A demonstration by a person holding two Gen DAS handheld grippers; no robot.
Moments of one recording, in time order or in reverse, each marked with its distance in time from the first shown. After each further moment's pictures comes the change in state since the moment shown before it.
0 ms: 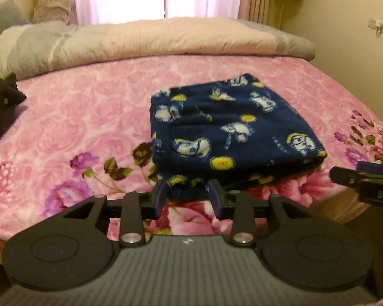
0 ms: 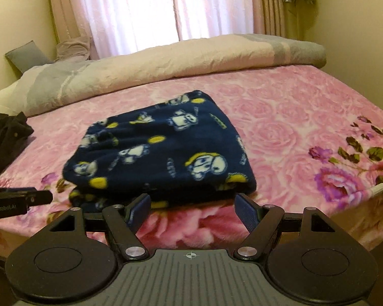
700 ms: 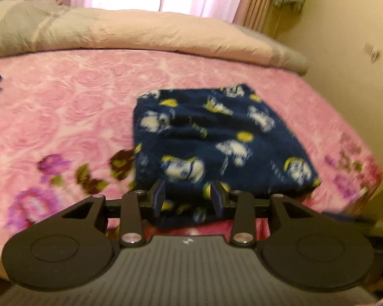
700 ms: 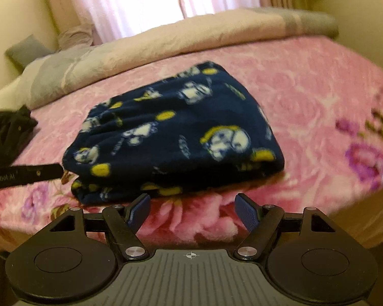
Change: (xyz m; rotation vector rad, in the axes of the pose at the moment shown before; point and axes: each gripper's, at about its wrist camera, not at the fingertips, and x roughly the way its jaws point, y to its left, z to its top) left arm 0.061 0.032 0.028 -0.144 0.017 -0.173; right arm 0.053 -0.015 -0.011 0.158 0.099 0.098
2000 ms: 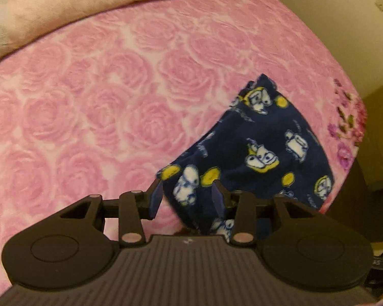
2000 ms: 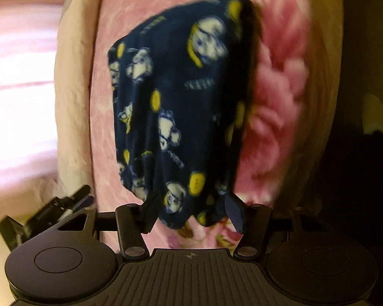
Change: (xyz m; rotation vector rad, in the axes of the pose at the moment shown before) left arm 0.151 0.083 0.243 0.295 0.574 -0.202; right arm 0.017 0.053 0.010 1.244 0.134 0.081
